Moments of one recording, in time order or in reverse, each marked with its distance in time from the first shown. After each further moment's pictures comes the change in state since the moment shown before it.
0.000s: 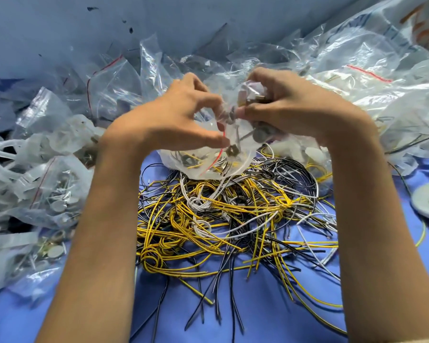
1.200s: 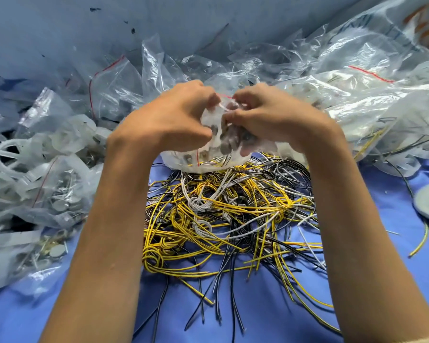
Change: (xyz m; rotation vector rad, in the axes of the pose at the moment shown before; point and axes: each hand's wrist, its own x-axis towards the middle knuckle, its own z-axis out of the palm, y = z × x) left_hand 0.008 0.002 0.003 0.200 0.126 -0.028; right_hand 0.016 -0.003 0.022 -0.224 0.000 0.057
